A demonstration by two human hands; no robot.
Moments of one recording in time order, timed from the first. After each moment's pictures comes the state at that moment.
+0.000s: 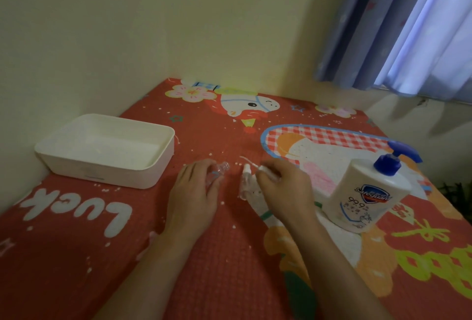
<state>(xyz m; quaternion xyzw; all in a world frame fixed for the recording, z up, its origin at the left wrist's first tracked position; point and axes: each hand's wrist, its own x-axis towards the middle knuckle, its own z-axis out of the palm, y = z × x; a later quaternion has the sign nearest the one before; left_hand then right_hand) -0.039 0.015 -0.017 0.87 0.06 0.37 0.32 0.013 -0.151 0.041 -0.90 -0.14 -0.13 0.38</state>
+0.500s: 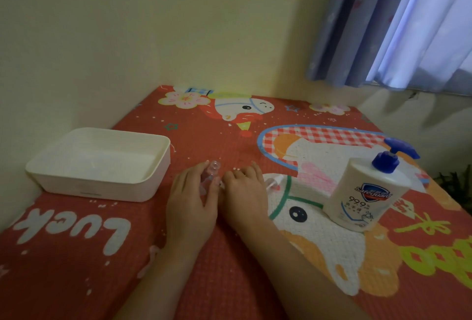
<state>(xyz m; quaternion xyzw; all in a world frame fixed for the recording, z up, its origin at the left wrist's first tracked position) -0.041 0.013 -0.012 0.84 0.07 0.40 0.37 0.024 -0.081 -0.004 -0.94 -0.25 -0.21 0.09</state>
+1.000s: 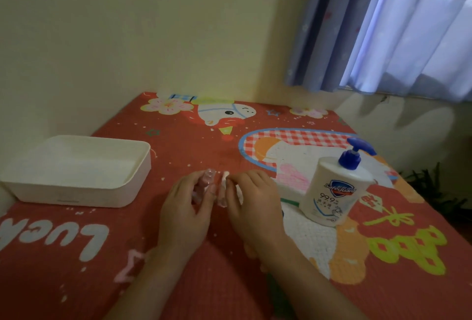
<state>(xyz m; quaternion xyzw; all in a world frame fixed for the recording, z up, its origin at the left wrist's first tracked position) -0.048 -0.010 -0.007 0.82 0.03 0.38 0.42 -0.008 -0.142 0.023 -0.88 -0.24 -0.31 0.28</state>
